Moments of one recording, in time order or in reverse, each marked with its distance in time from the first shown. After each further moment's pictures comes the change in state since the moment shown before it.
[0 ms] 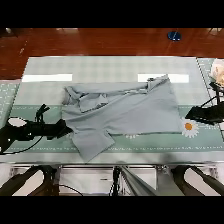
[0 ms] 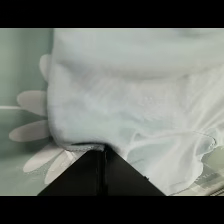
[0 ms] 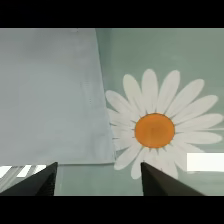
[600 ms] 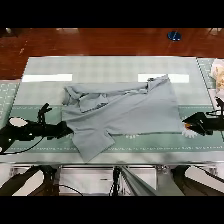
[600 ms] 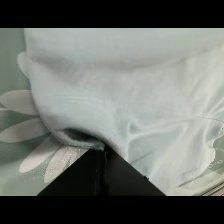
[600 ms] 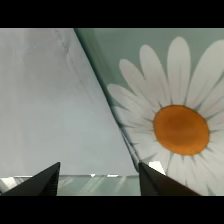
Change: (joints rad) left arm -0.013 0.002 0.000 0.011 -0.021 0.084; right arm -0.315 -0.174 -0.151 0.377 0.019 -0.219
